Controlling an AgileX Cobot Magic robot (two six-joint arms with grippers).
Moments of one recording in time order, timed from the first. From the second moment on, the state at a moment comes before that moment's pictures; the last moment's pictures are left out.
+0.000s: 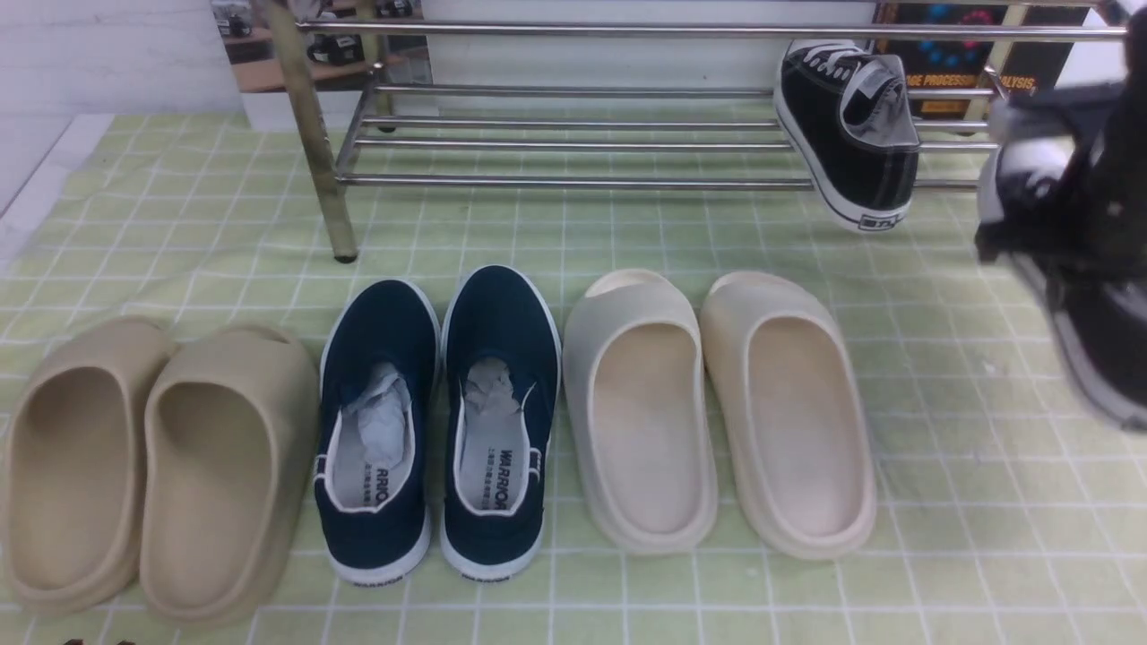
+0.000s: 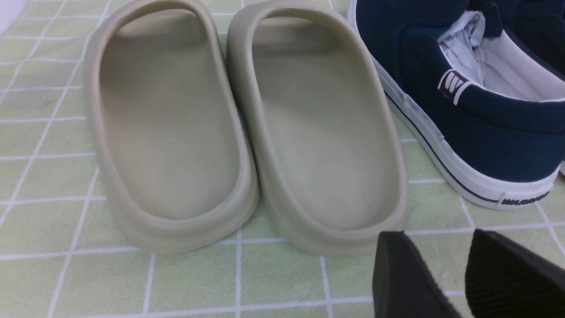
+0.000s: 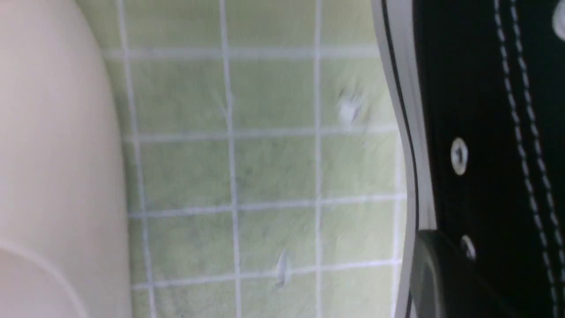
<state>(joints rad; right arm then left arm) 0.12 1.78 -1.51 -0.17 1.05 0.25 -0.10 -0.01 0.03 0.02 0.43 -0.06</state>
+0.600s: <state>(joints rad) 0.11 2.37 -2.39 -0.14 1.14 0.12 -0.10 -0.01 0.03 0.02 0.43 -0.06</state>
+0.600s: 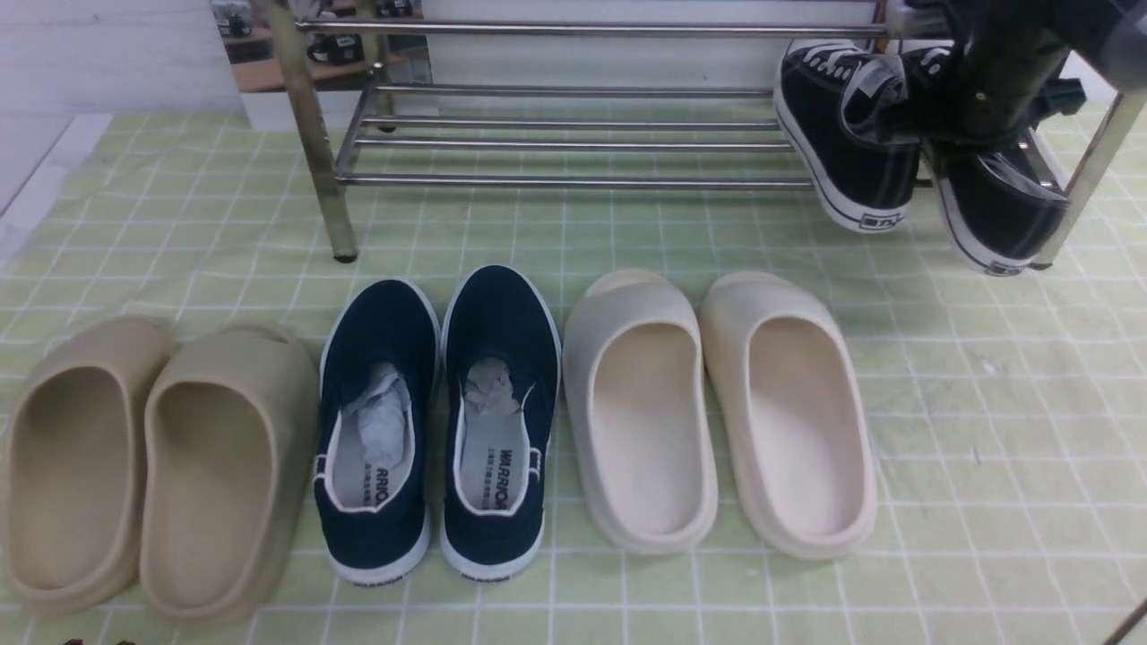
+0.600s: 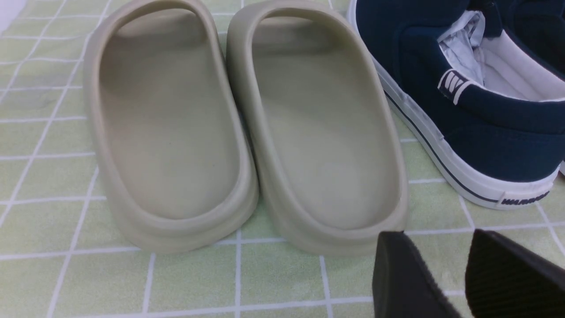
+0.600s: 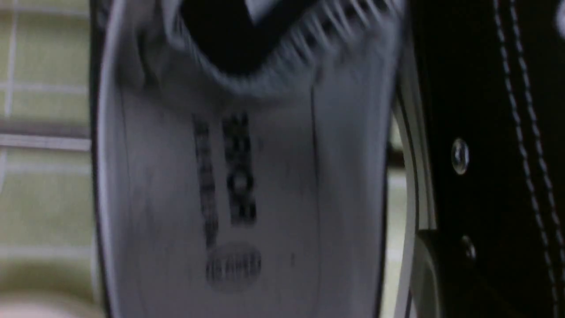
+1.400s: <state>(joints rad) 0.11 2.24 -2.30 -0.08 1.10 0.10 -0.10 -0.01 0.03 0.02 0.43 -0.06</state>
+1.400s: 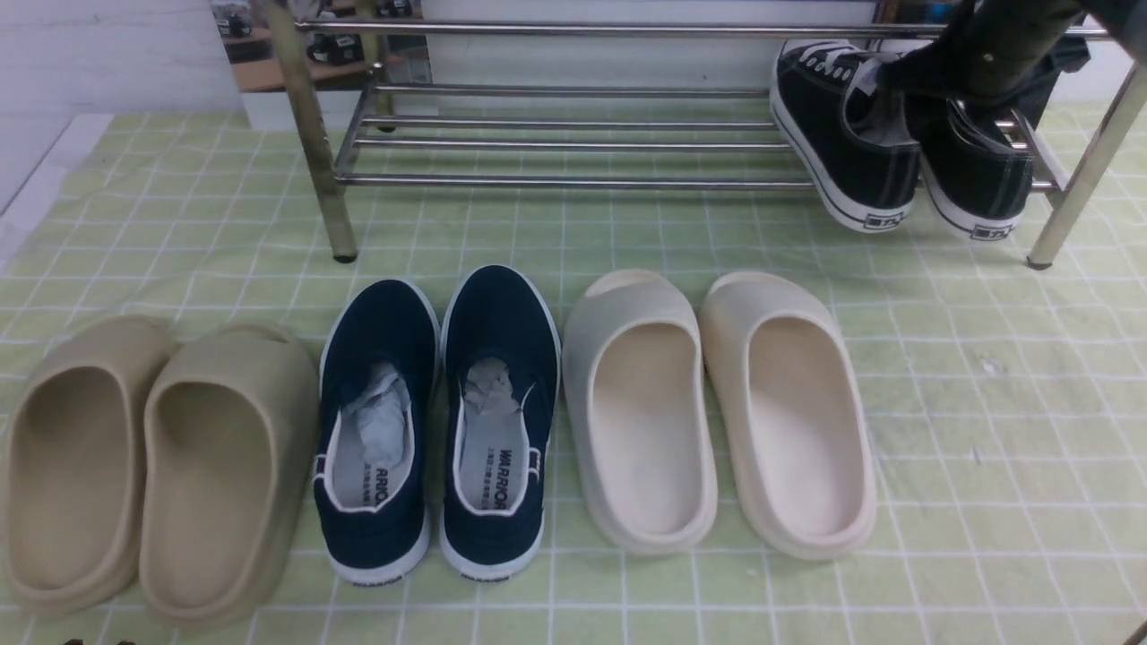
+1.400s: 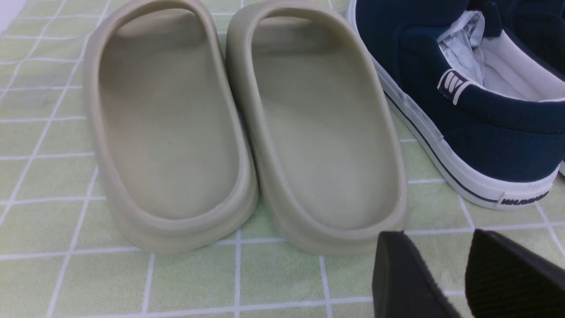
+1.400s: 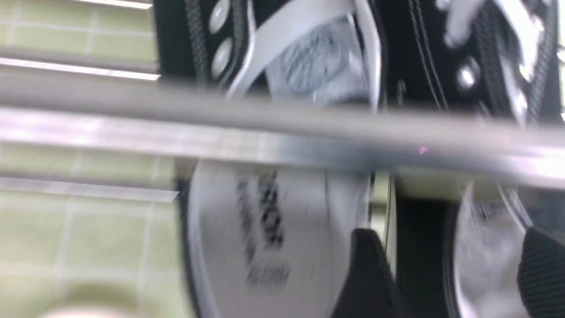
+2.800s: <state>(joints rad) 0.11 0.63 0.02 -0.11 -0.69 0.05 -0.10 -0.01 0.03 0.02 0.43 -0.06</state>
